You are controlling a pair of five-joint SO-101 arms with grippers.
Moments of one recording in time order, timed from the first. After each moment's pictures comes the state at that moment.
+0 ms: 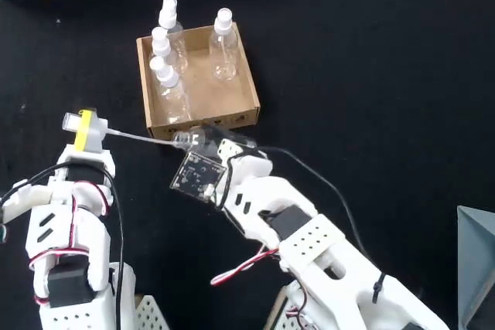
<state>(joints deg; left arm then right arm) -13.5 -104.0 76.1 43.4 59.8 -38.2 -46.1 77.4 3.1 38.1</state>
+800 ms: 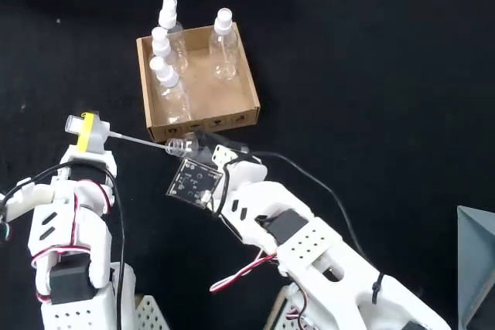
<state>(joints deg) -13.5 -104.1 78.0 43.4 59.6 -39.9 -46.1 78.5 1.2 35.3</state>
